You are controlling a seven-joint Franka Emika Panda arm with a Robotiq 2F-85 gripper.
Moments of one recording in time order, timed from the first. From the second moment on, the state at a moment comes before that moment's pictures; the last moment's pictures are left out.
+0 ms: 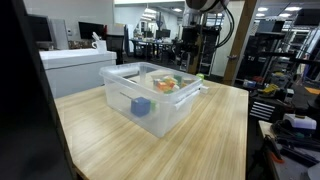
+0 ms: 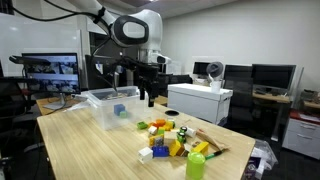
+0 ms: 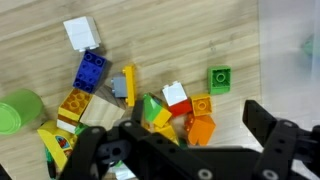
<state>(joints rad) -0.23 0.19 -0.21 -1.99 0.09 2.16 -0.05</state>
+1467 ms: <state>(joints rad) -0.37 0.58 -0.08 -1.74 0.07 2.20 -0.63</state>
